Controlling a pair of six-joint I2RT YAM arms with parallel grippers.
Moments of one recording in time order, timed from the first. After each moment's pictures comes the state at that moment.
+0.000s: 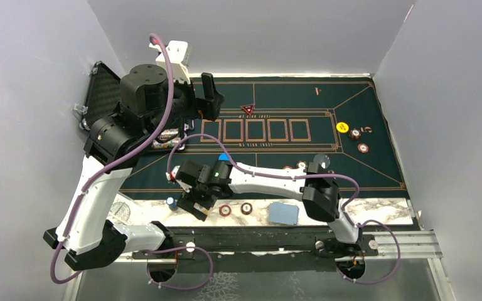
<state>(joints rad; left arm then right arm) -0.66 1.24 1.94 -0.97 -0.17 -0.27 1.30 2.12 1.82 -0.77 -0.06 0.13</state>
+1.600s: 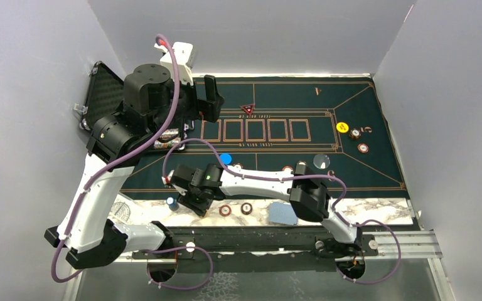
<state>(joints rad) -0.66 1.25 1.94 -0.98 -0.17 -0.22 1.31 2.23 1.91 -0.81 -0.03 0.13</state>
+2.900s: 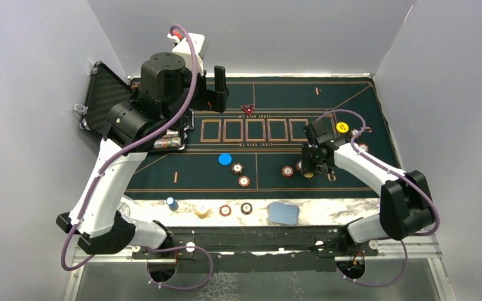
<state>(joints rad) -0.65 1.35 2.02 -0.98 -0.21 -0.20 0.39 1.43 0.90 -0.69 0.12 0.41</state>
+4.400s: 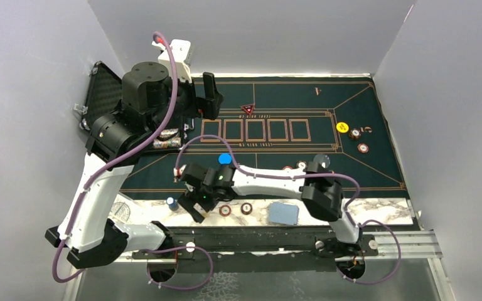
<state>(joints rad) -0.64 1.26 1.96 -0.98 -0.16 -0.24 1.27 2.07 1.66 -0.63 -0.07 0.33</state>
